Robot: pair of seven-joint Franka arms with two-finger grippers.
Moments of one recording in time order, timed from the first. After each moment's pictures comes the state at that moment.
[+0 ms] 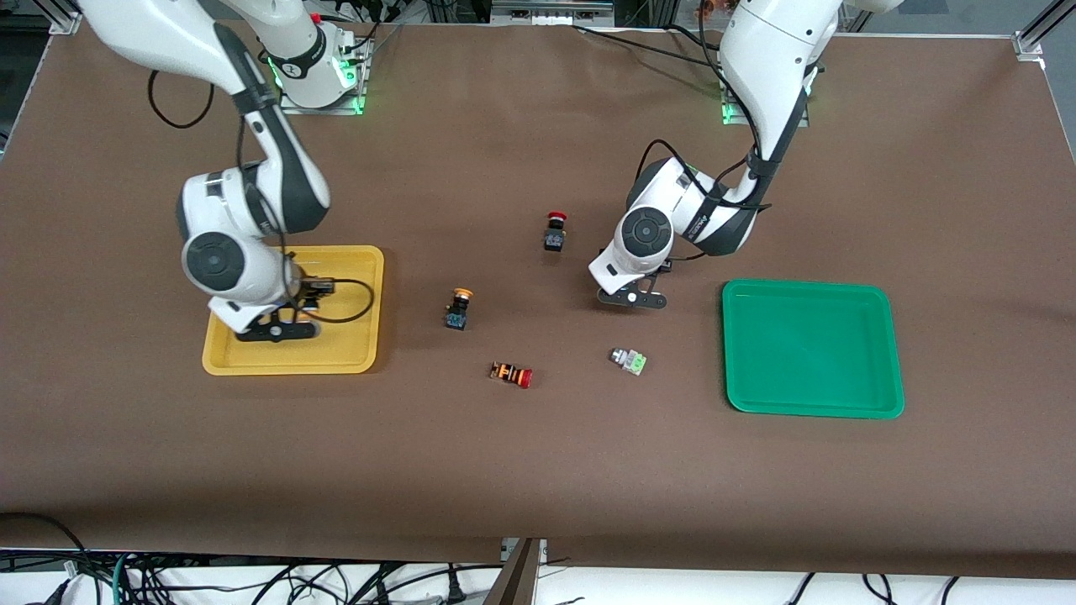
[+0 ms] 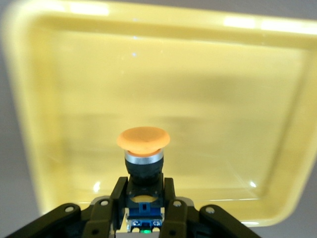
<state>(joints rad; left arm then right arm) -0.55 0.60 -0.06 -1.89 -0.06 2.23 -0.44 0.17 0.42 0.00 -1.93 -0.10 2.09 0.17</state>
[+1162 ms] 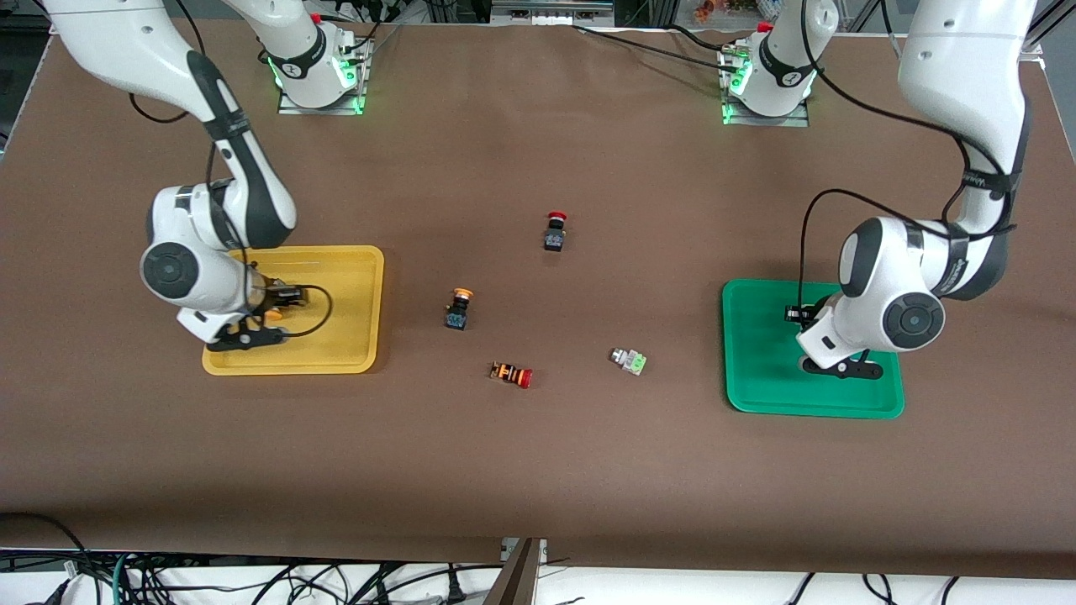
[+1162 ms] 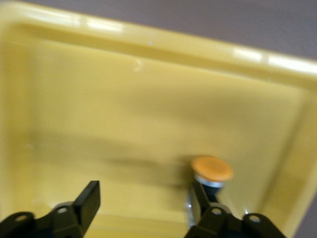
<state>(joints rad) -0.05 0.60 0.00 -1.76 0.08 2.03 -0.02 0.09 0.45 0.09 -1.91 -0.10 2.20 0.02</state>
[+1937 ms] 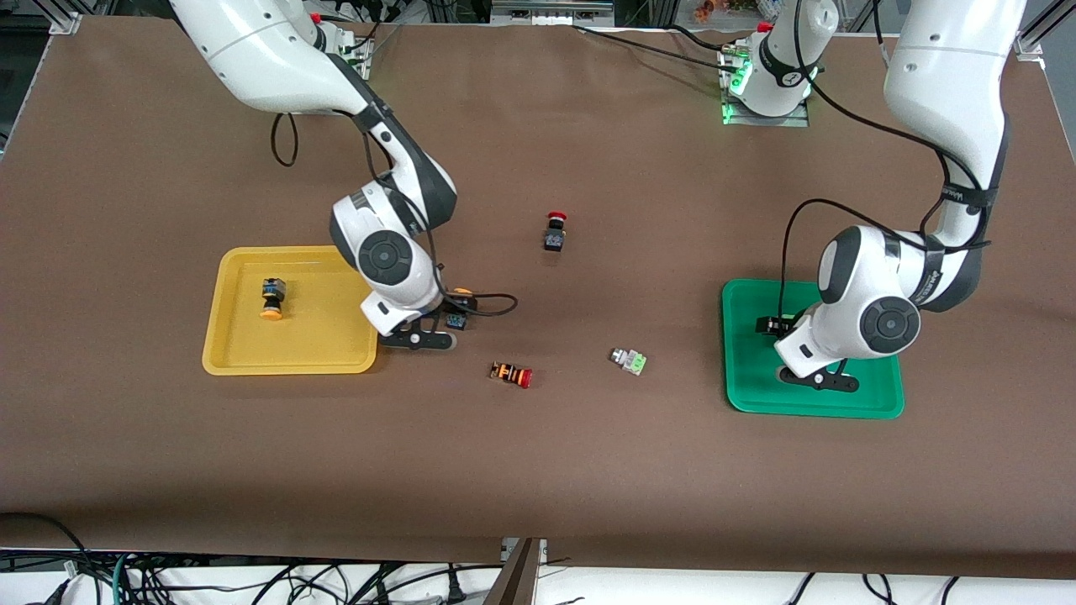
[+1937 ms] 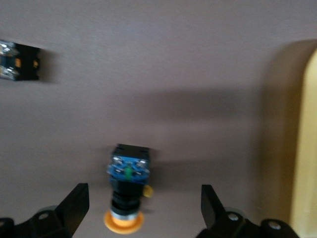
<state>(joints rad) -0.06 0.57 -0.09 -1.69 0.08 2.03 -0.03 0.36 0.69 0.21 -1.63 -0.10 2.26 0.66</state>
